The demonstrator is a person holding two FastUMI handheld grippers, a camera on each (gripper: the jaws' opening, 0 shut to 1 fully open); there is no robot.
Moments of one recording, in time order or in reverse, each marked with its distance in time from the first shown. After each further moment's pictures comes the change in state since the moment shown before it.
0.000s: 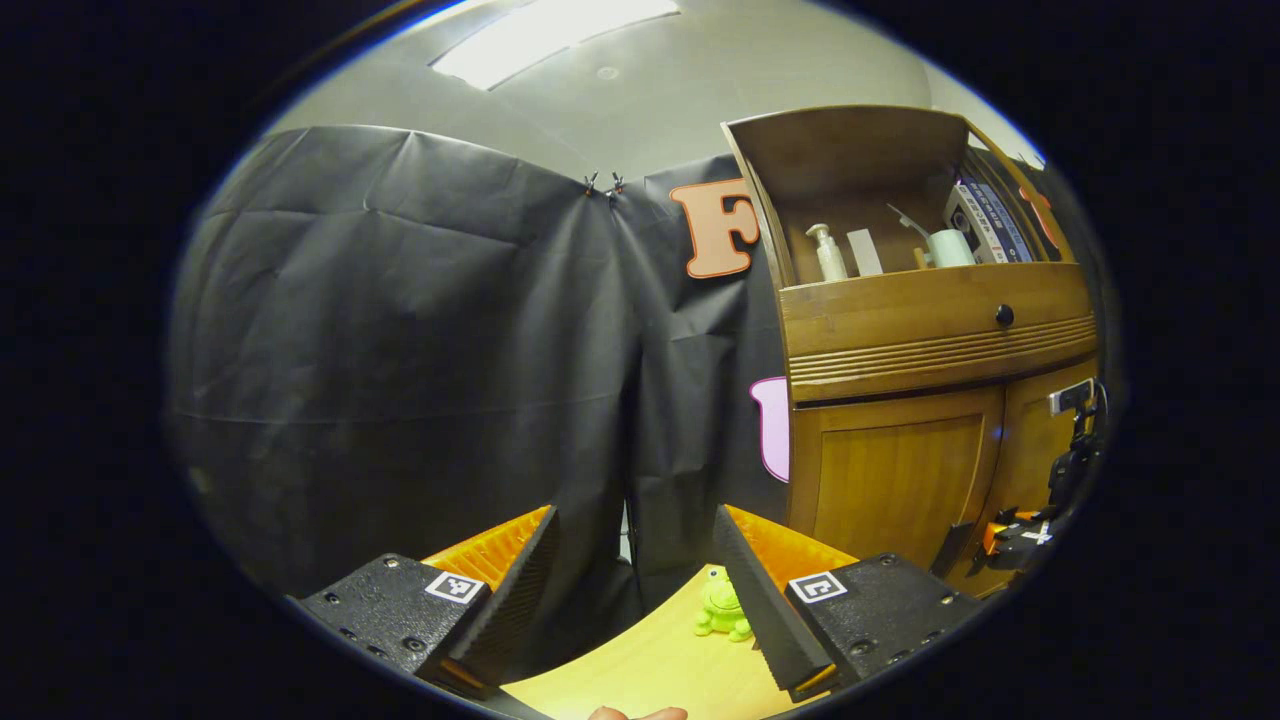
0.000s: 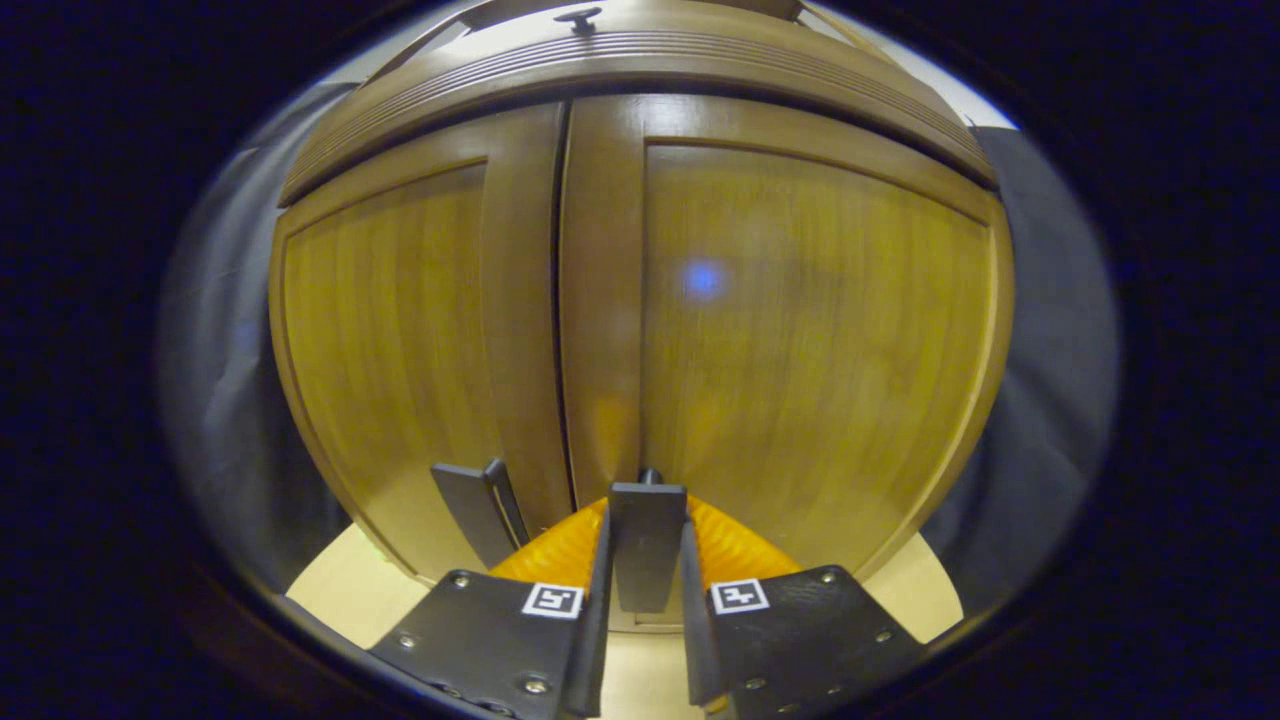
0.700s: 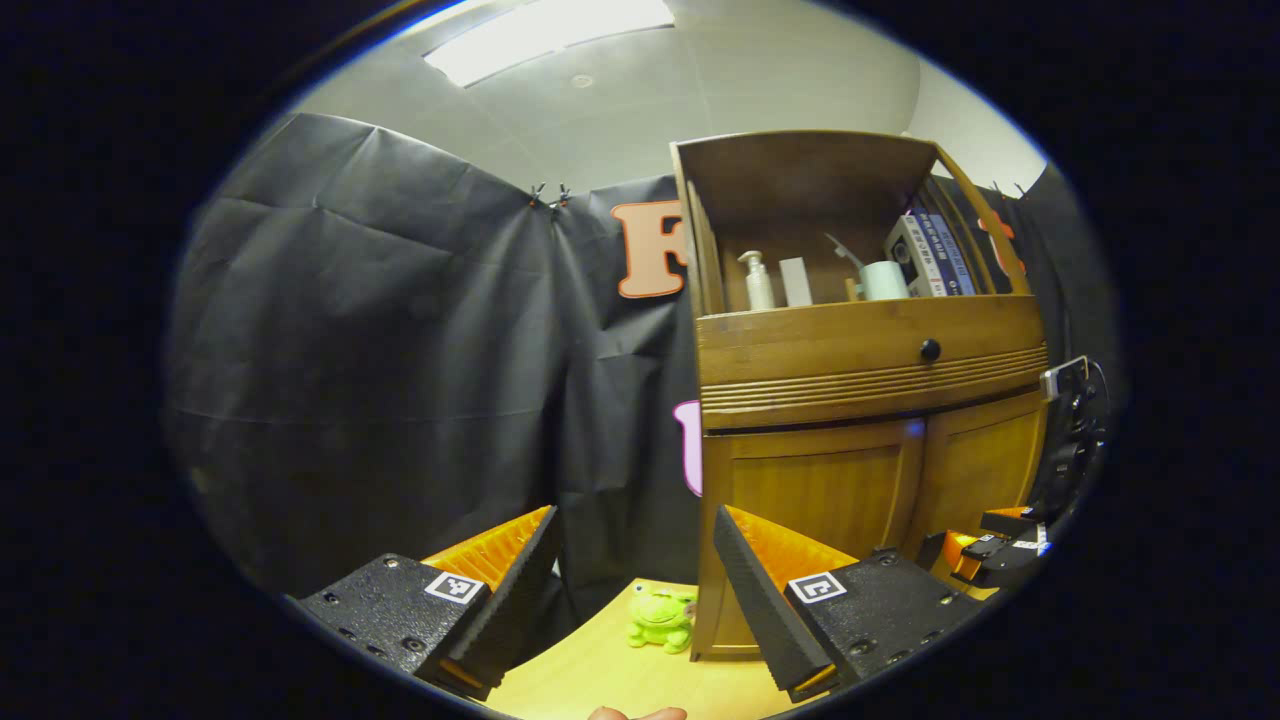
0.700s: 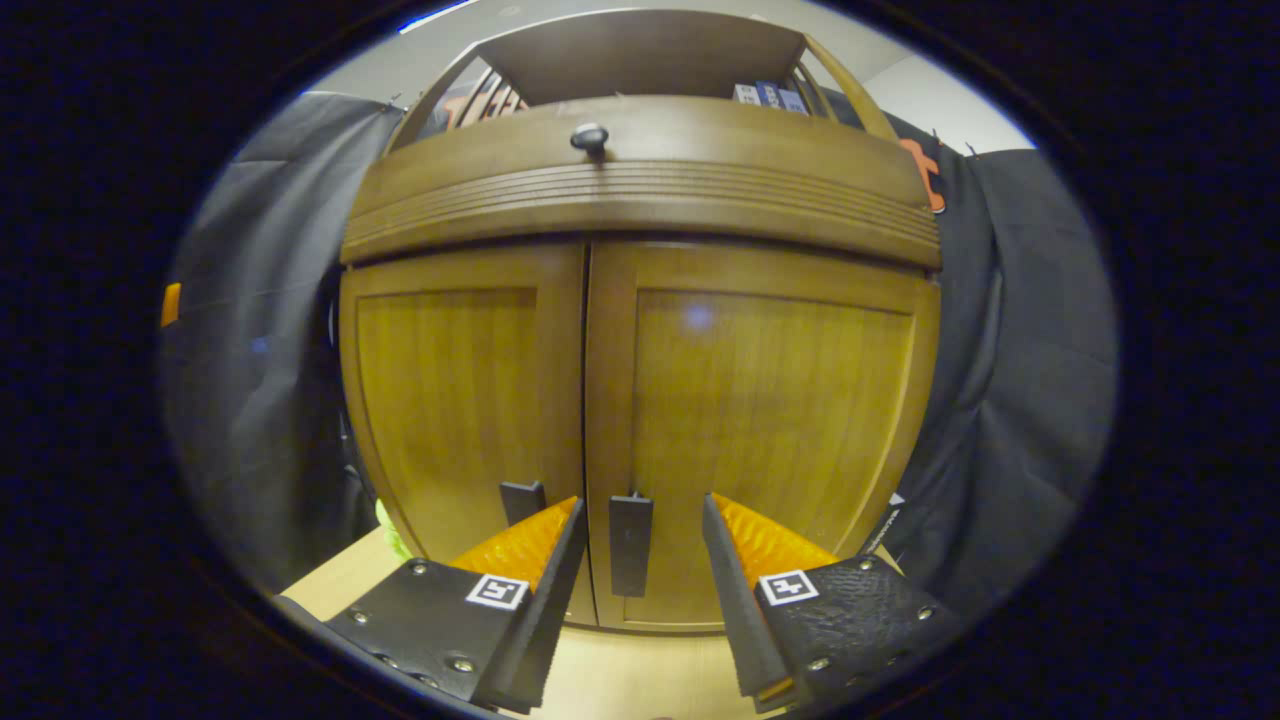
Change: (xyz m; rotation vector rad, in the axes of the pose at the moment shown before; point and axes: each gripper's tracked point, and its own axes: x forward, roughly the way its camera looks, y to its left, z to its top) left arm -0.001 -0.045 0.017 -0.040 -0.043 -0.167; right arm -0.058 -0.008 0.025 -0.037 -0.087 0.035
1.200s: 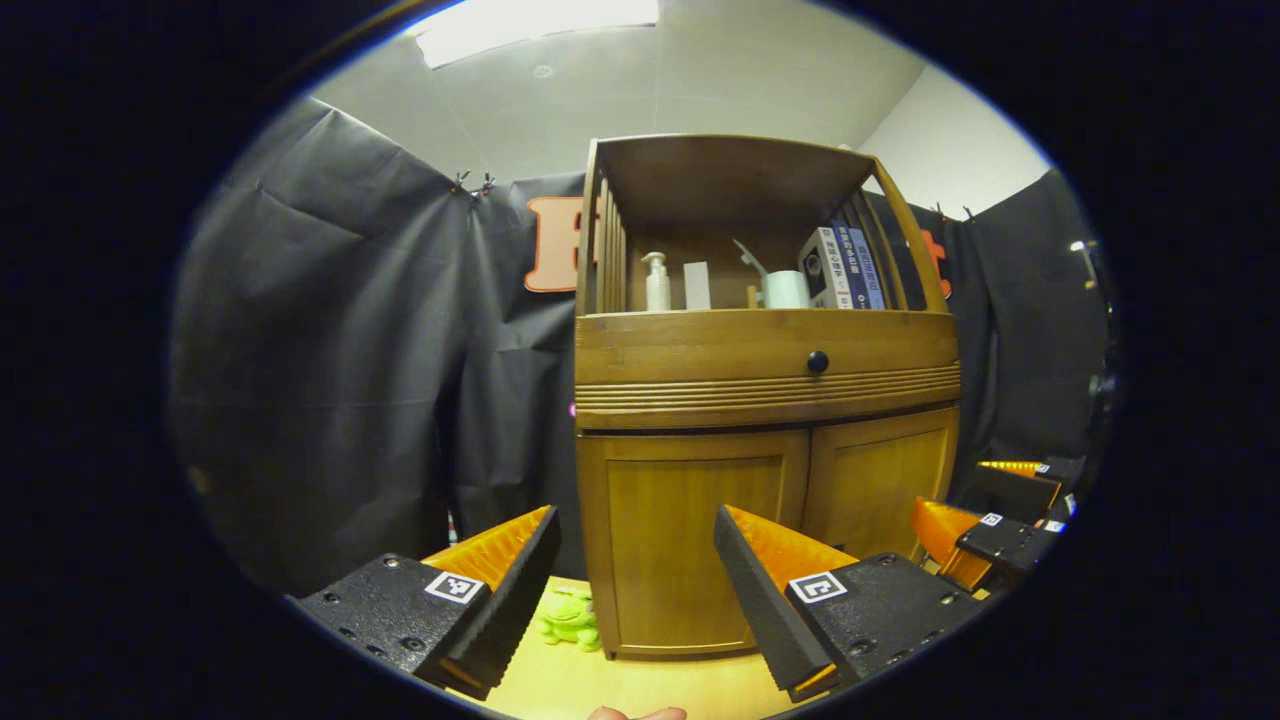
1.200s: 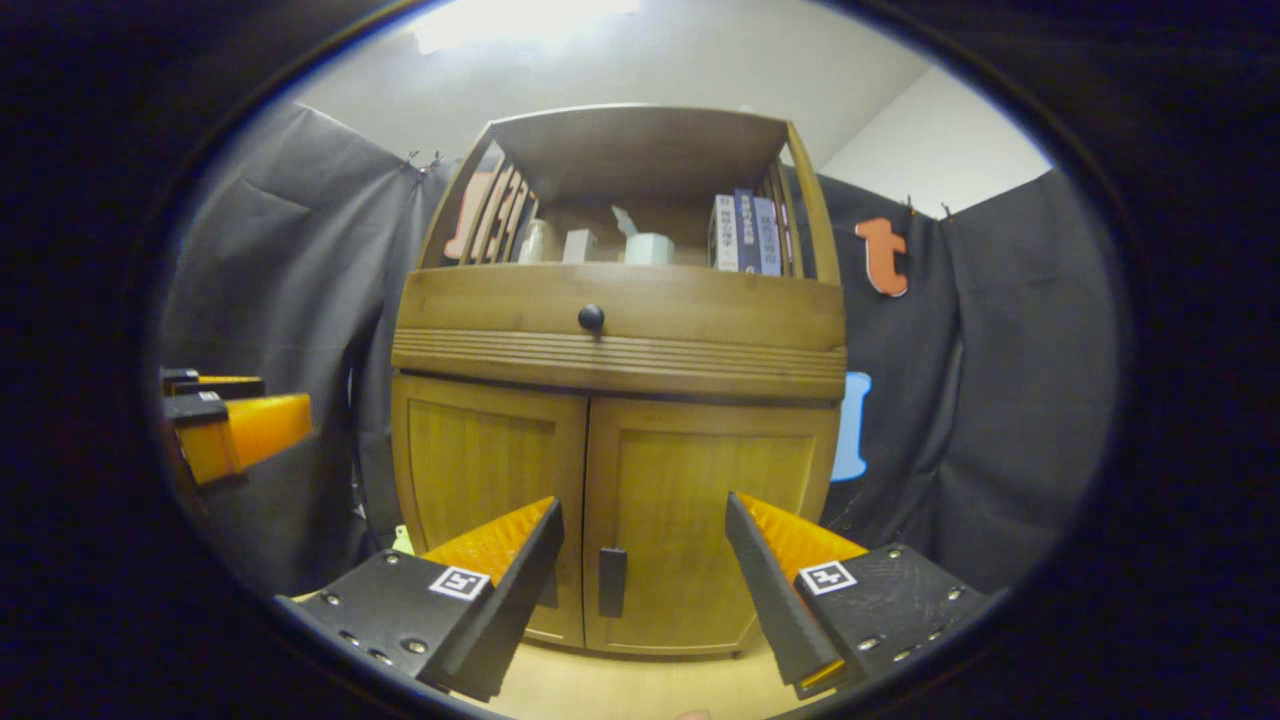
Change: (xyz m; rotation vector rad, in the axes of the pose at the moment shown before) left arm -0.011 -0.091 0.011 -0.050 -0.007 -0.268; right arm -0.108 -0.016 0.071 0.000 -0.219 -0.013
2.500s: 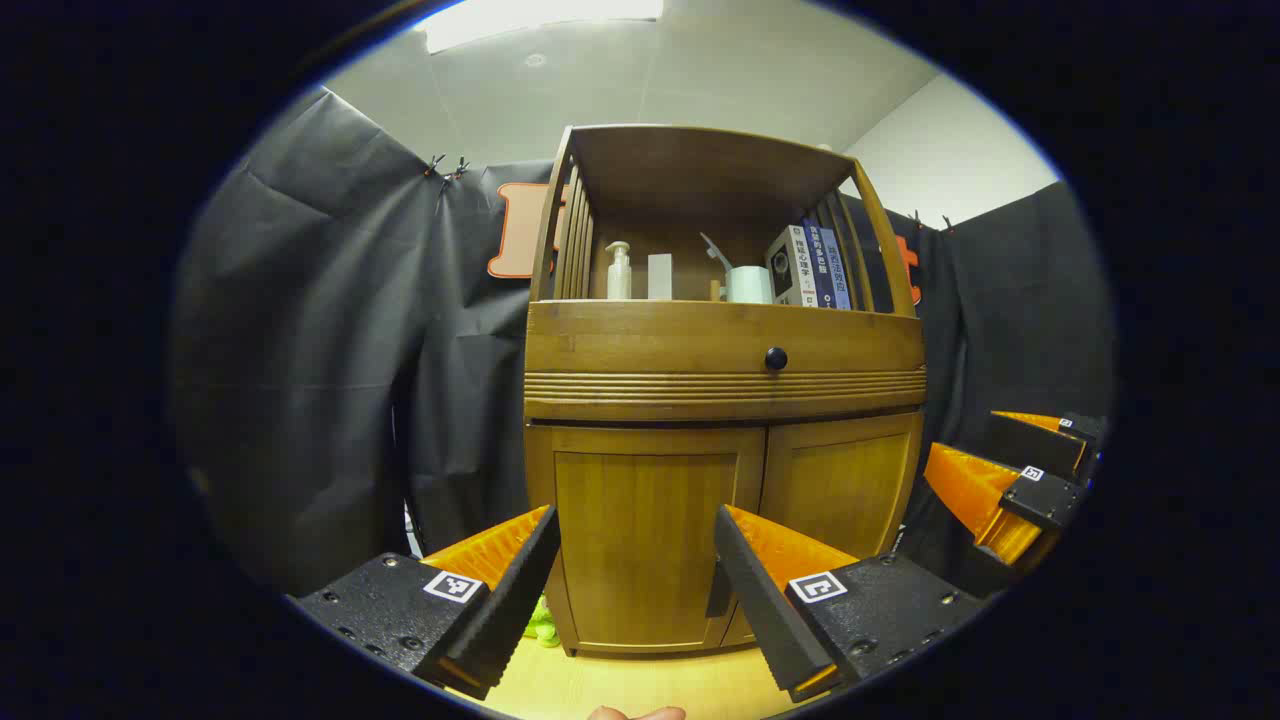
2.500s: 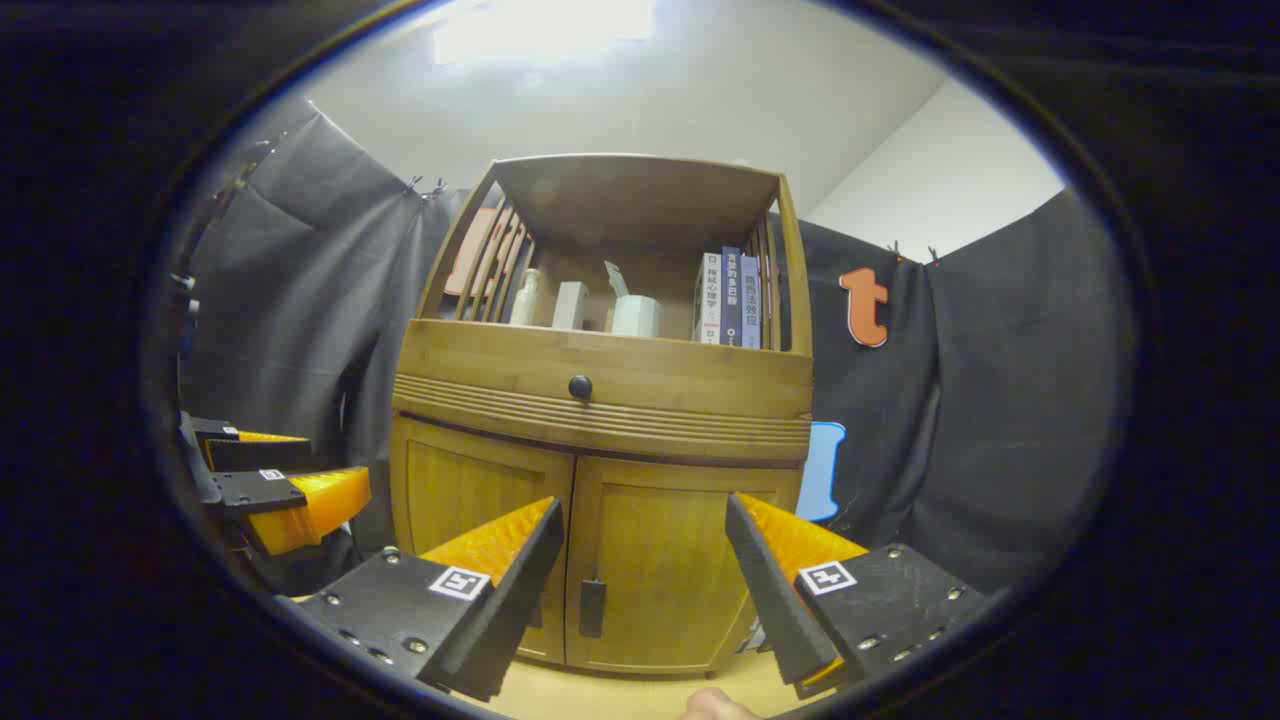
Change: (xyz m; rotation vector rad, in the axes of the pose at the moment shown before) left arm 0.009 -0.054 -0.005 -0.060 0.023 -0.146; right arm -0.057 -0.021 0.075 -0.049 -0.173 -0.061
